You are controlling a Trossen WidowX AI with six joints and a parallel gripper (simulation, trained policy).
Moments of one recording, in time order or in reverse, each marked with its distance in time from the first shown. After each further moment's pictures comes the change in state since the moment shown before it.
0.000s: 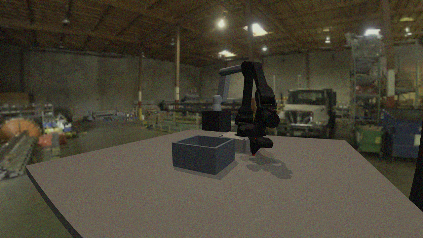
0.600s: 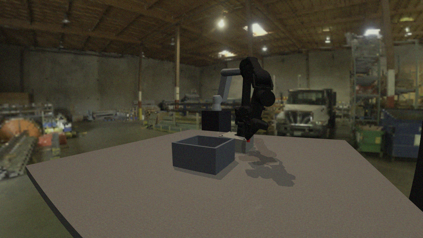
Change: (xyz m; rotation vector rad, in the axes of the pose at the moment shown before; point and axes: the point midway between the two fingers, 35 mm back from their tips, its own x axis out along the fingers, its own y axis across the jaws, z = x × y) arm -0.071 0.009 0.048 0.100 -0.104 0.063
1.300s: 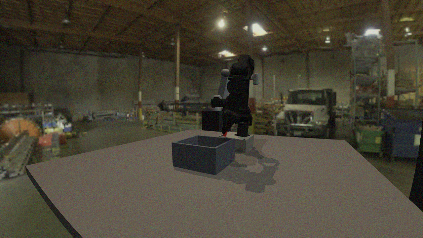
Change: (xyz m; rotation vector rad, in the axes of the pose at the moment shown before) arm -0.007 -0.002 0.103 0.204 -0.093 0.015
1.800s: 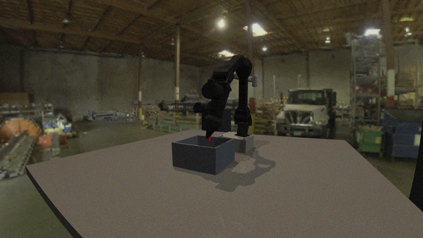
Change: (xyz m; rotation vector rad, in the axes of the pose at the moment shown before) arm 0.038 0.003 0.055 -0.025 0.016 -0.008
